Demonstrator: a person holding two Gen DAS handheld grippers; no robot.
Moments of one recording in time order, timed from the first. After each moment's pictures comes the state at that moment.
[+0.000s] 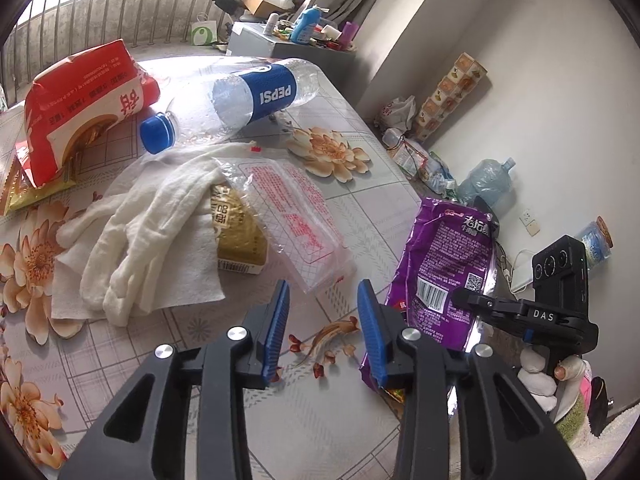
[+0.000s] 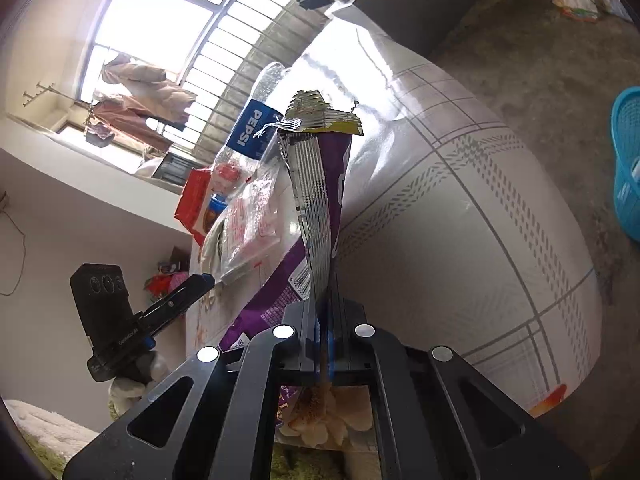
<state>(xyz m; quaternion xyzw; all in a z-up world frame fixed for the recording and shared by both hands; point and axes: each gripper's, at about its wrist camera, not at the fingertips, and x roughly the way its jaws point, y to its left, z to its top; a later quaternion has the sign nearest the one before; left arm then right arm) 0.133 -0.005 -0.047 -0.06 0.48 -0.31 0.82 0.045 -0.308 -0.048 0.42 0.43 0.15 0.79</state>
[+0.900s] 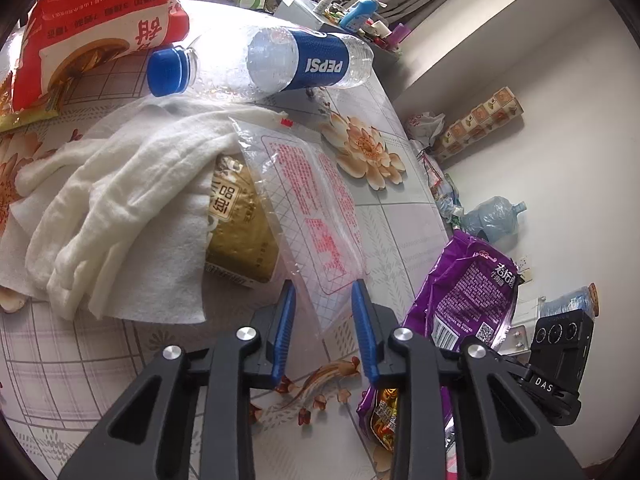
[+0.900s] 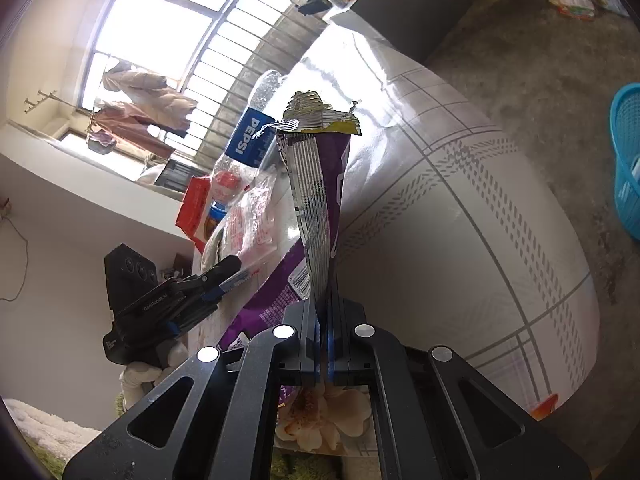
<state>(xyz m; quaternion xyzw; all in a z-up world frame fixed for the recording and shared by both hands) 0.165 -0.020 -0.080 -0.16 0.52 -0.27 0.79 0.044 -0.313 -0.048 0.43 0.42 0.15 0.79</state>
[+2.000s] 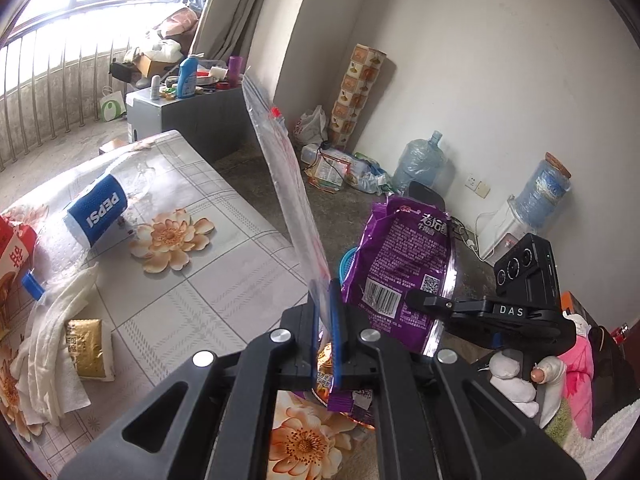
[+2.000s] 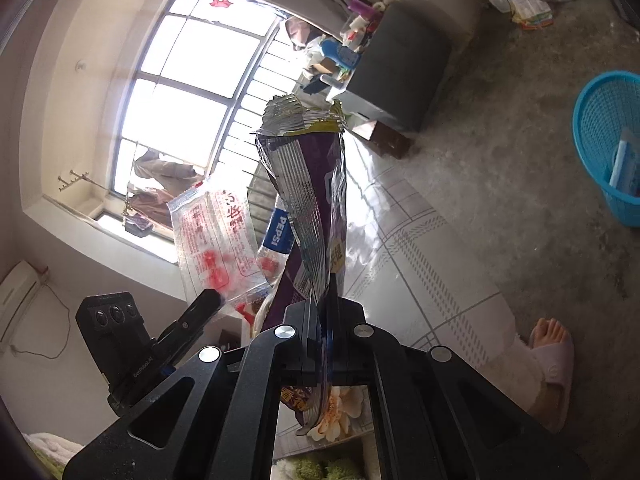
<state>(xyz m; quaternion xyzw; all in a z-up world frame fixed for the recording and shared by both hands) 0.095 -0.144 0.024 0.04 0.37 -0.45 0.81 -0.023 -0.384 -0.036 0.53 0.28 0.11 0.79</state>
